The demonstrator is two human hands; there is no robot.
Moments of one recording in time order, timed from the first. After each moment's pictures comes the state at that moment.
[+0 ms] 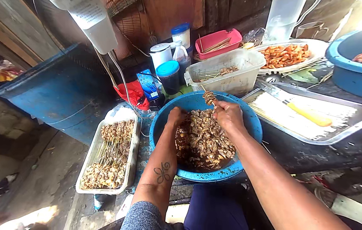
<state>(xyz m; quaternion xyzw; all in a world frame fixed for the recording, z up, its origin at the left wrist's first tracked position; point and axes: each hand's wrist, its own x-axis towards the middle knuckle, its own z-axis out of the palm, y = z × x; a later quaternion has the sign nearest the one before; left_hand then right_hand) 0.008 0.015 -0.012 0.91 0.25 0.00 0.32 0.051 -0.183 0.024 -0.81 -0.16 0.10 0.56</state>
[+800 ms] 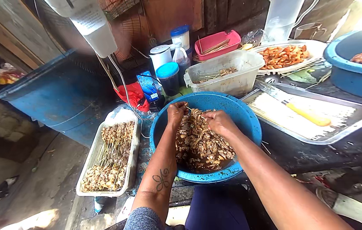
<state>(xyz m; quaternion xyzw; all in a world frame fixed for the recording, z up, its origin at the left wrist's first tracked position) 0.003 -0.004 0.004 0.77 0.25 0.21 0.55 0.048 -0.179 0.022 -0.85 -0.25 0.23 0.42</state>
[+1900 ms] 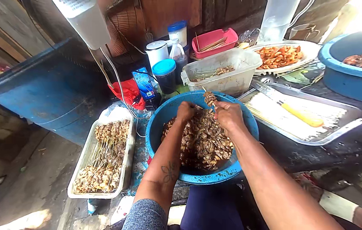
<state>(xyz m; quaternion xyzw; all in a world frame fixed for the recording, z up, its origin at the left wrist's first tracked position) 0.046 -0.017 -0.014 0.86 0.22 0.06 0.46 0.058 -0.184 0.027 -0.81 -0.09 0.15 0.56</state>
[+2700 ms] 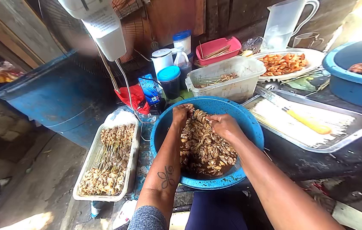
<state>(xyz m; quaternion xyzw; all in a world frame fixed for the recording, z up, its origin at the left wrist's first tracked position) 0.029 -0.009 -0.001 0.57 0.28 0.21 0.74 0.050 -0.184 0.028 -0.85 -0.23 0.20 0.42</state>
